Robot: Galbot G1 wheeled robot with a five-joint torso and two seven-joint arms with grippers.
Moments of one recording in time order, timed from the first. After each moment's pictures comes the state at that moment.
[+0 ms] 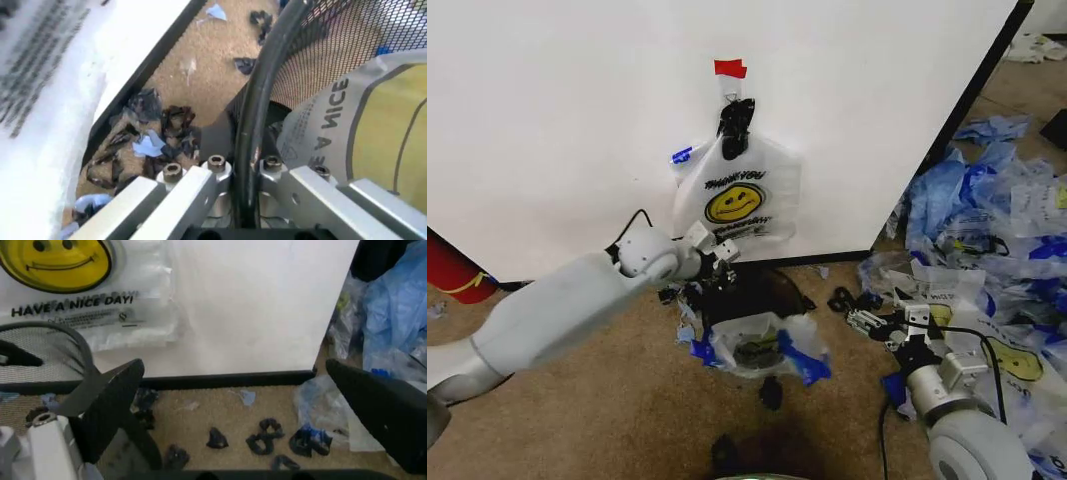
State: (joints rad) left arm 0.20 -0.79 0.47 -1.71 -0.87 0.74 0.23; right arm -1.55 1.02 0.49 2.29 0.52 -0.23 0.28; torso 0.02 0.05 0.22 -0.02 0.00
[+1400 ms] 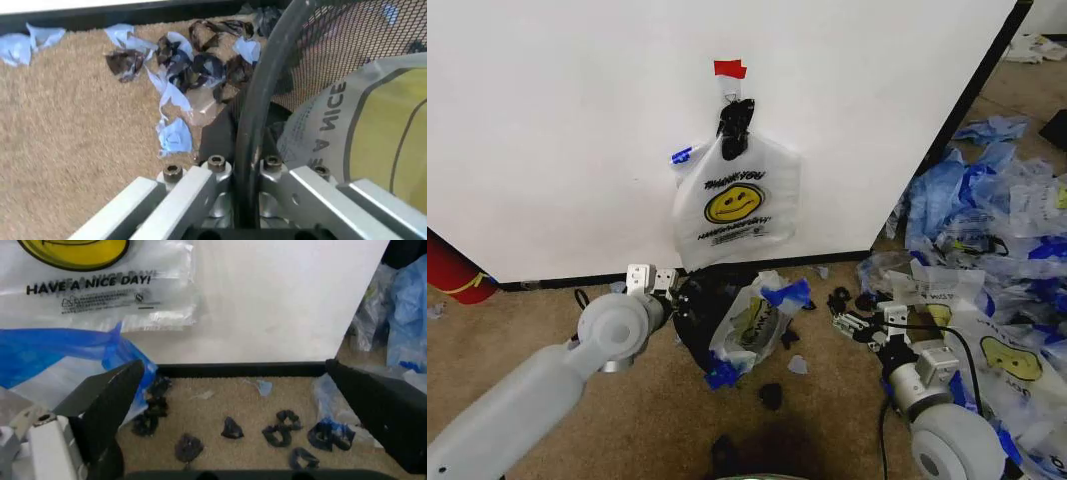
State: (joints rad) left arm 0.77 -0.79 0.05 -2.05 -1.50 0.66 -0.92; right arm -1.51 1.01 0.40 2.25 0.49 -0.23 0.29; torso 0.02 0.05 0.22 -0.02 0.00
